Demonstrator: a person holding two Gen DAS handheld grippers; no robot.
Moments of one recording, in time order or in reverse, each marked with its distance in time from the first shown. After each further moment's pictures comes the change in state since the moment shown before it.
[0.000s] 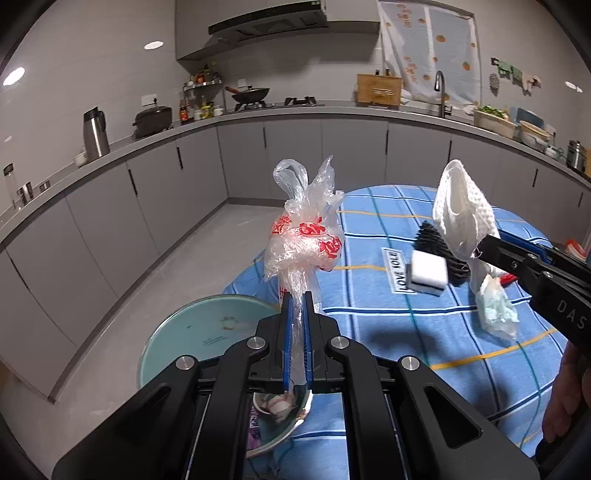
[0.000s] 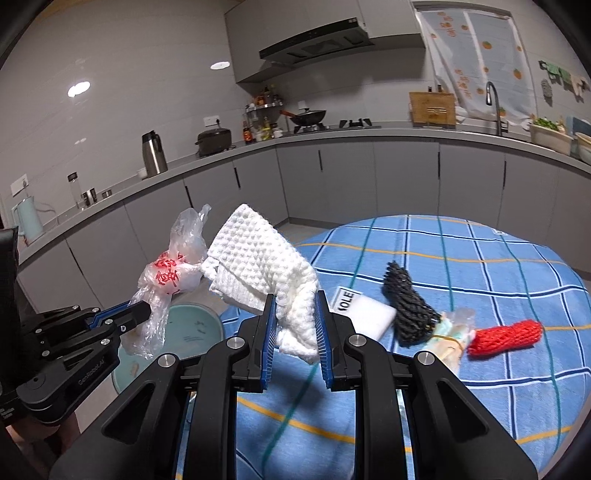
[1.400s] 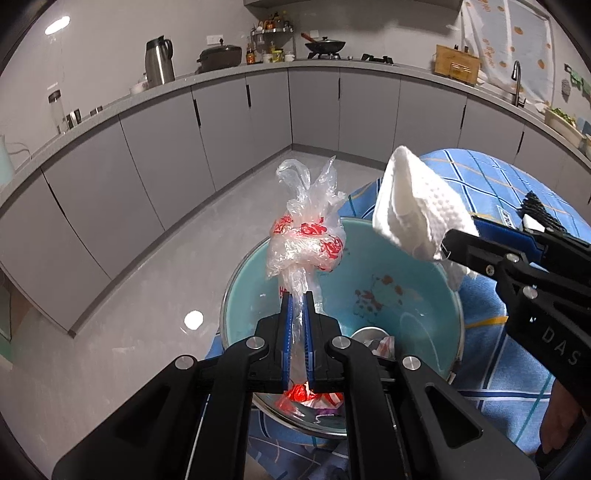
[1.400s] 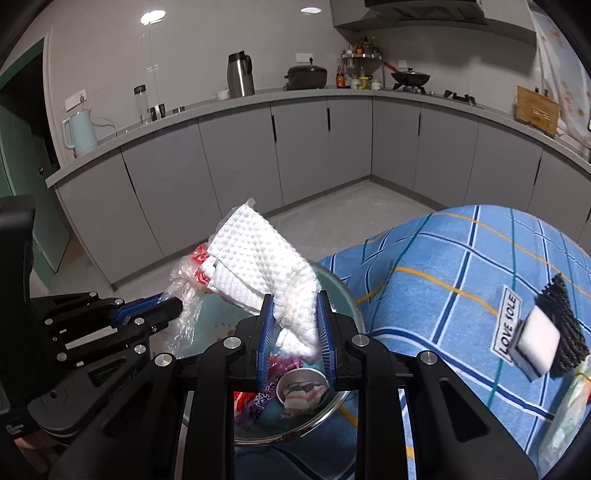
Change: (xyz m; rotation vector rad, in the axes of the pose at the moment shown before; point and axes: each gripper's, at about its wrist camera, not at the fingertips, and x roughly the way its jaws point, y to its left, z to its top) left arm 0.042 0.103 -0.060 -0.166 0.187 0.177; right arm 0.119 0.132 -0.020 -0.237 0.219 0.234
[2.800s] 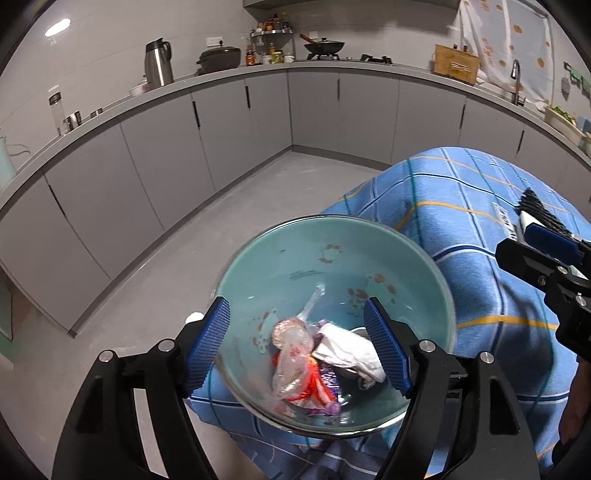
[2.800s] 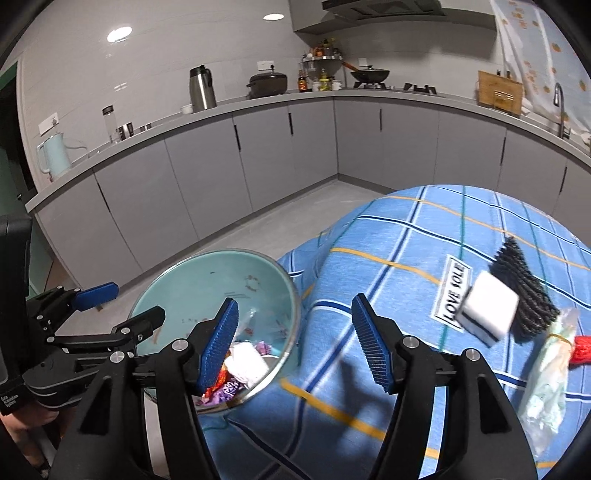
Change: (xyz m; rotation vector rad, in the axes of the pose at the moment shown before) left arm -0.003 -0.019 -0.006 0.010 -0.013 0.001; right arm -0.039 -0.041 -0.025 0.107 -0.035 -0.096
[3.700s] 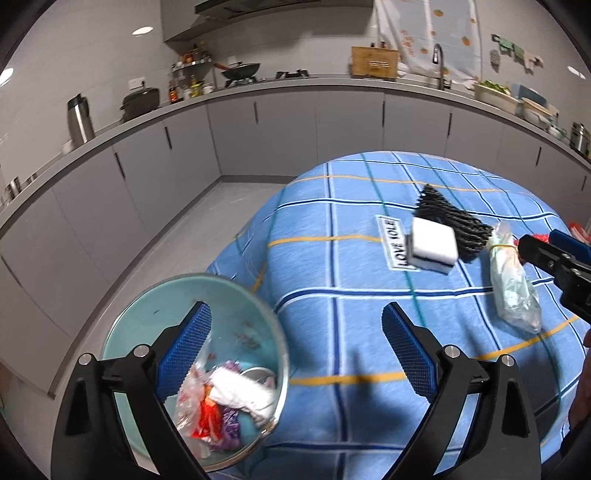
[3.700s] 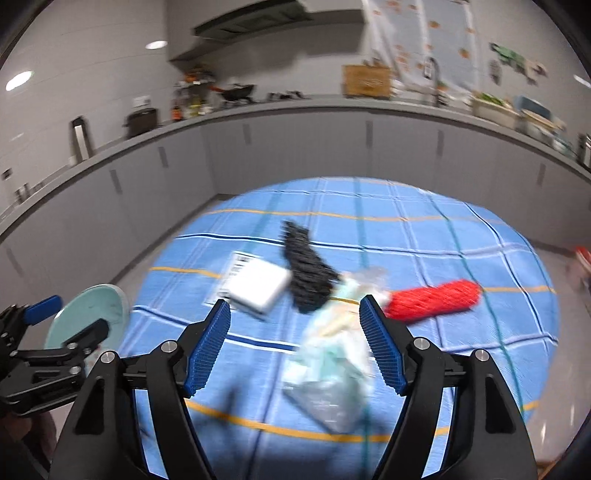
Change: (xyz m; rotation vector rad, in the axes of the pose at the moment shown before) left arm -0.014 -0.132 0.031 0.194 -0.087 -0.178; right arm -0.087 -0.137 -0.033 0.264 -0.064 -0.411
